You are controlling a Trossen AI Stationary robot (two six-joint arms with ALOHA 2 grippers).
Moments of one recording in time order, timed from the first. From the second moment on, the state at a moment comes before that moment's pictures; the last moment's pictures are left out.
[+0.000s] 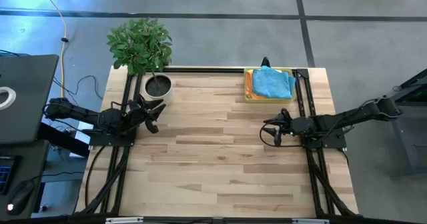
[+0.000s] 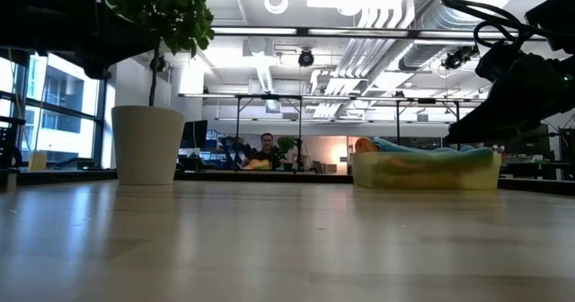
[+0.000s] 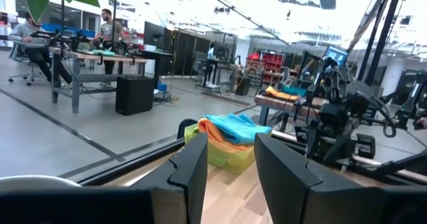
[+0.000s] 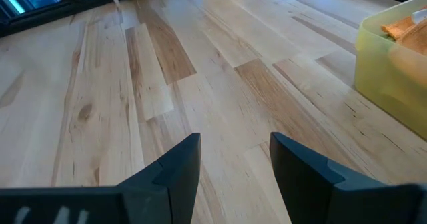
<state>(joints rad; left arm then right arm) -0.13 0.24 0.01 0.42 -0.77 -0.03 0.17 0.52 0.02 0.07 0.39 0.39</state>
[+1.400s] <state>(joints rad) -0.13 0.24 0.01 0.42 -0.77 -0.03 0.17 0.28 0.02 0.05 0.39 0.39</state>
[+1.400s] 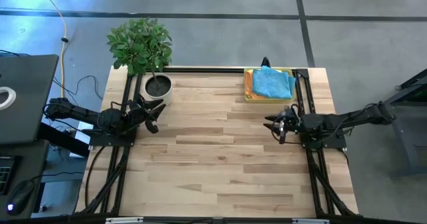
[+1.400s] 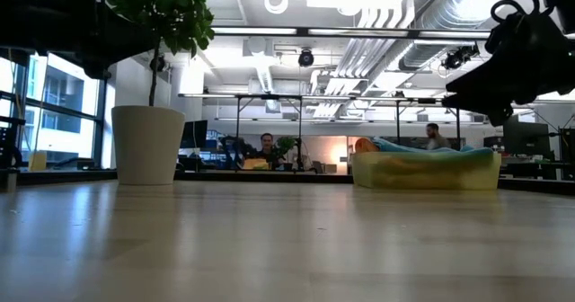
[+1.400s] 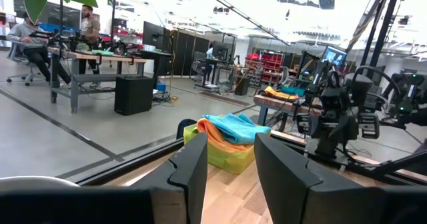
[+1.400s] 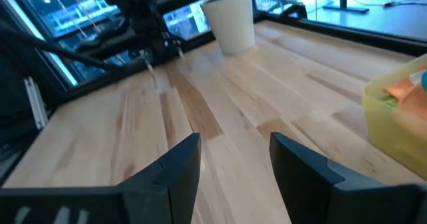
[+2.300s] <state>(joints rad) -0.13 0.24 0.01 0.42 -0.77 -0.03 -0.32 0.07 0.02 0.05 0.37 0.39</state>
